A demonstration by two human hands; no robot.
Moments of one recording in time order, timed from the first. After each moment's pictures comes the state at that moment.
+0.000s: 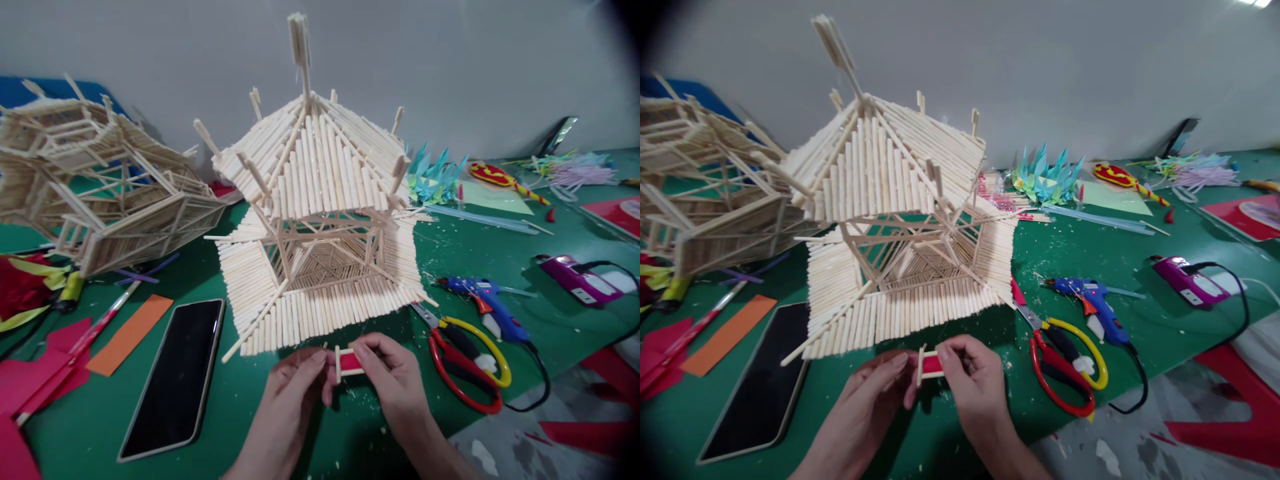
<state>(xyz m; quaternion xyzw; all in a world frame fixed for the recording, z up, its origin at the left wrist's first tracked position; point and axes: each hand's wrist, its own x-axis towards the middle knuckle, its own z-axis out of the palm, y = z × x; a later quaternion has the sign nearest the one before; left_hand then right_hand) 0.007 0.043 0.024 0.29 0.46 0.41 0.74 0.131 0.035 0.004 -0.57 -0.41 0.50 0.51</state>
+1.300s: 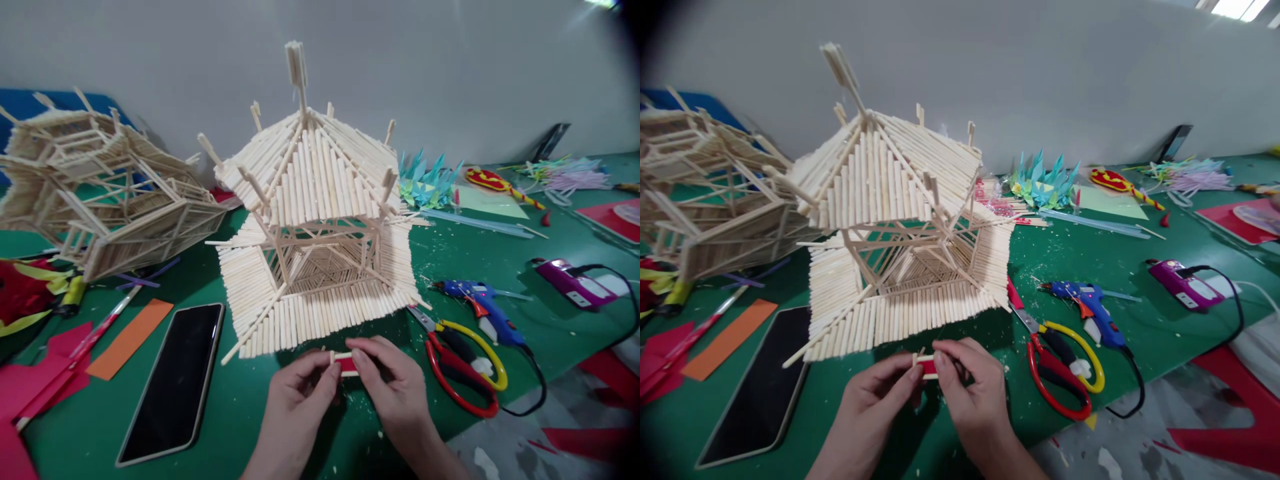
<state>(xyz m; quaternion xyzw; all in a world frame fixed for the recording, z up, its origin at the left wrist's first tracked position) 0.011 0.042 0.024 0.43 0.53 0.39 0.62 0.139 0.032 0.003 -0.56 -0.54 0.37 0.51</state>
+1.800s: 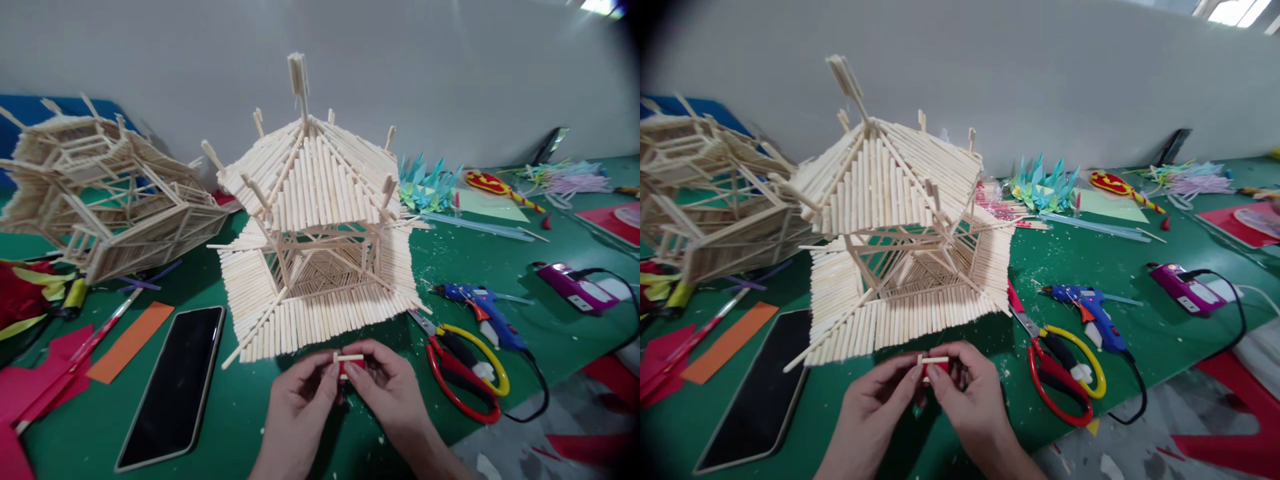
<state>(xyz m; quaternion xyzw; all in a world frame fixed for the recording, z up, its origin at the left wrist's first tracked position) 0.015 0.040 0.021 0.43 0.54 0.44 0.58 0.132 0.033 -0.001 -0.53 -0.42 0.54 0.51</state>
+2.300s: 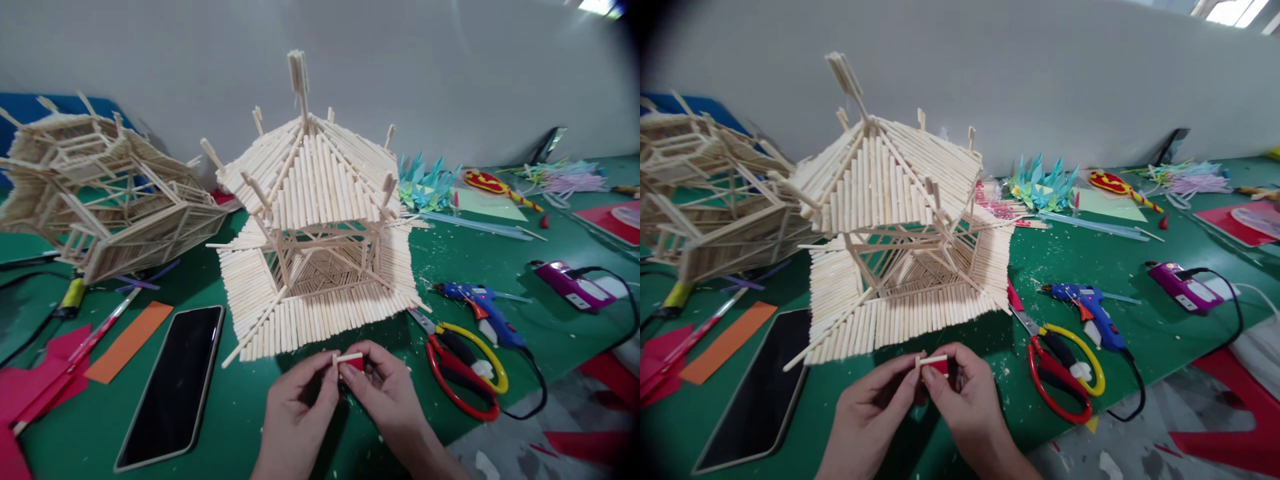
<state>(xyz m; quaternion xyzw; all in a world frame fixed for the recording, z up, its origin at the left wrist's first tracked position) 0.014 0.038 0.026 0.47 0.57 0.44 0.51 0.125 0.031 0.005 -0.48 -0.36 0.59 0.54</state>
